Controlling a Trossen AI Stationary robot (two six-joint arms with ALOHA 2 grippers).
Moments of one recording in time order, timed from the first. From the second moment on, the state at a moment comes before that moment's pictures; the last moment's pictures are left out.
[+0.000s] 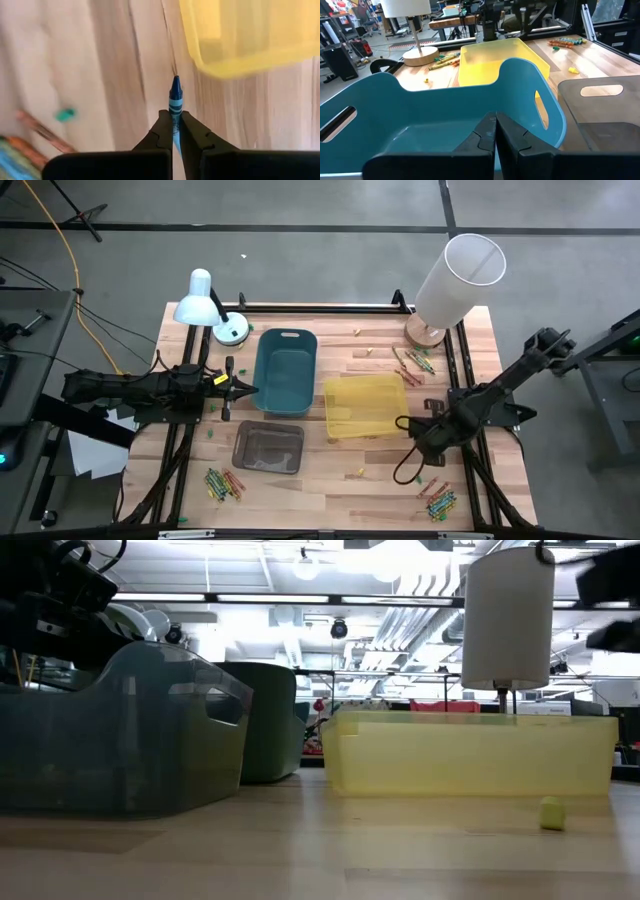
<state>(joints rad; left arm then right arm) 0.02 0.20 0.01 0.01 -0.03 0.14 0.66 1.19 0.77 -0.94 0.15 0.76</state>
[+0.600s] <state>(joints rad) 0.02 0.20 0.01 0.01 -0.03 0.14 0.38 1.11 0.78 0.14 0.46 -0.03</state>
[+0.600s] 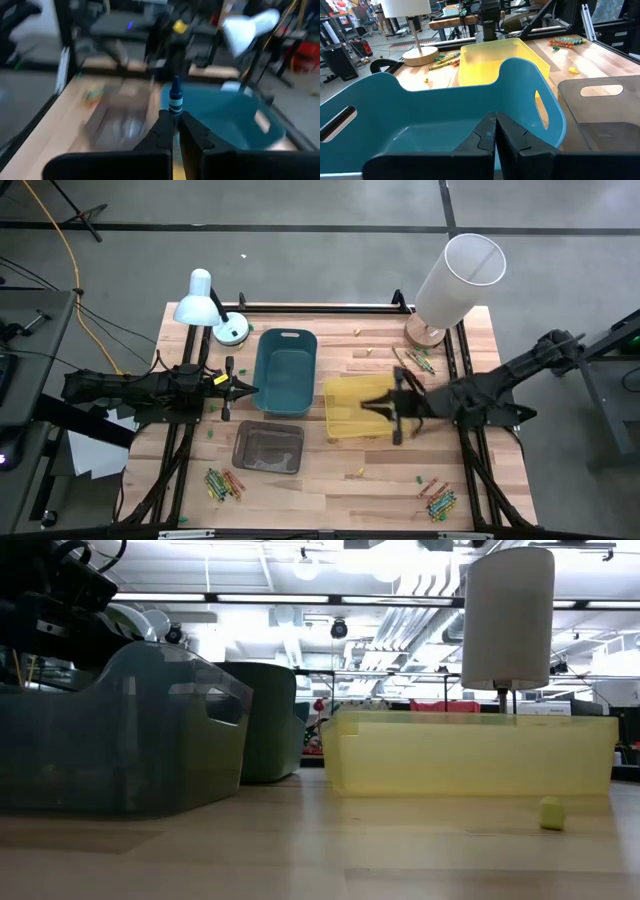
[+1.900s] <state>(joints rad) 0.02 0.20 0.01 0.01 -0.03 0.14 -0.12 1.90 1.14 0.65 -0.12 -0.29</state>
